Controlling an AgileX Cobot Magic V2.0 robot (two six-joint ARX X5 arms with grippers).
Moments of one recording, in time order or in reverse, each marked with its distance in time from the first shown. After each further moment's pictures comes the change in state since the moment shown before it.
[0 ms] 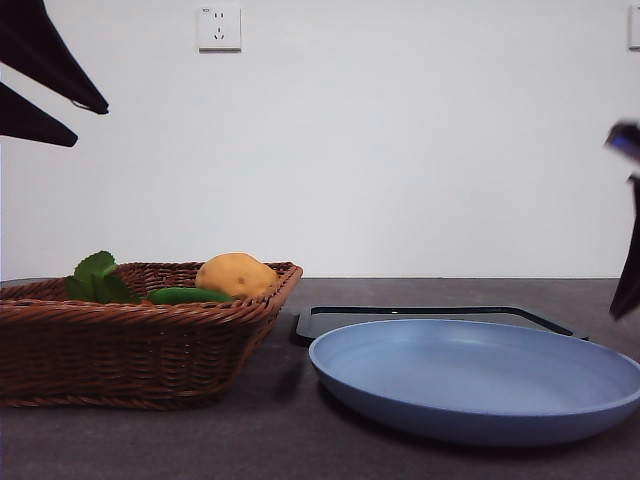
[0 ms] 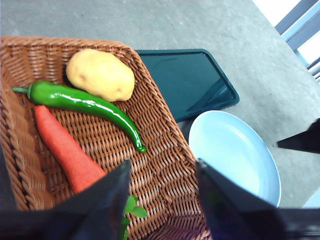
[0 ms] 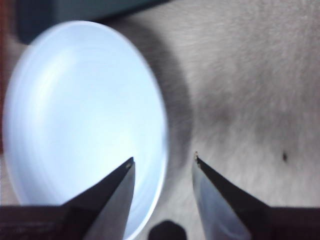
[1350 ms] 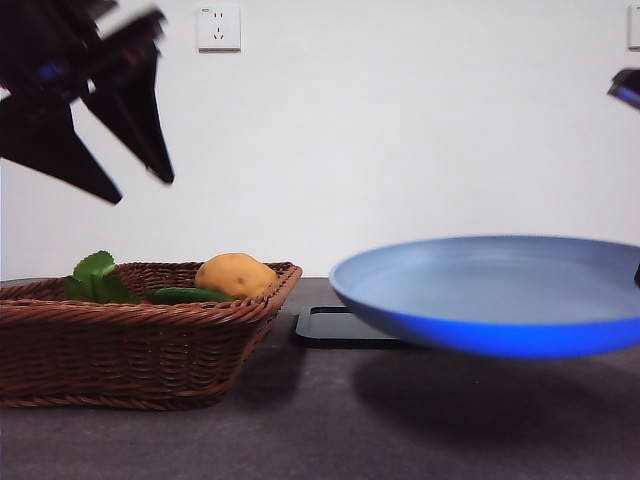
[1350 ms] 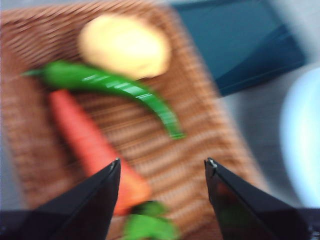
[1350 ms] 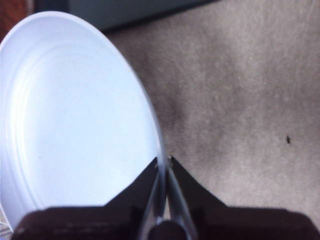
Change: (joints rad) left arm -0.235 0.344 0.252 -0.177 -0.406 0.014; right arm 0.082 -0.224 0.000 -0.100 0.086 0.083
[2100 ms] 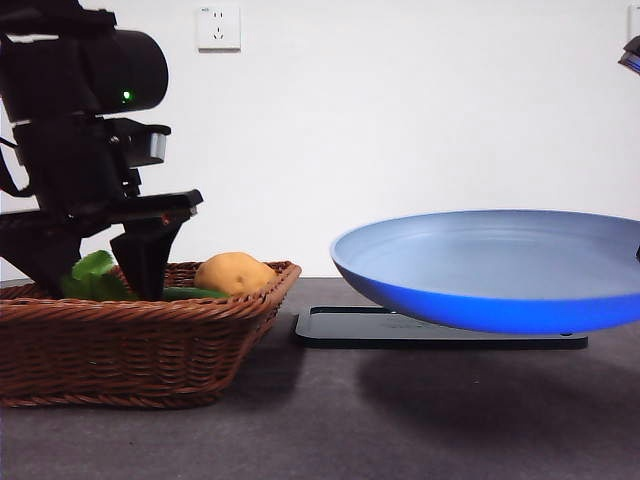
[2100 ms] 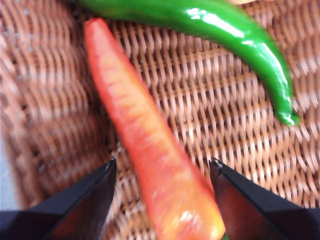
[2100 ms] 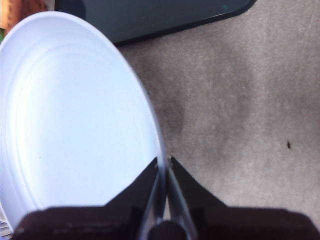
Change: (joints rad) left arm 0.004 0.378 0.116 -0.077 -0.138 -0.014; right arm 0.000 -0.063 0.000 -0.013 0.000 -0.004
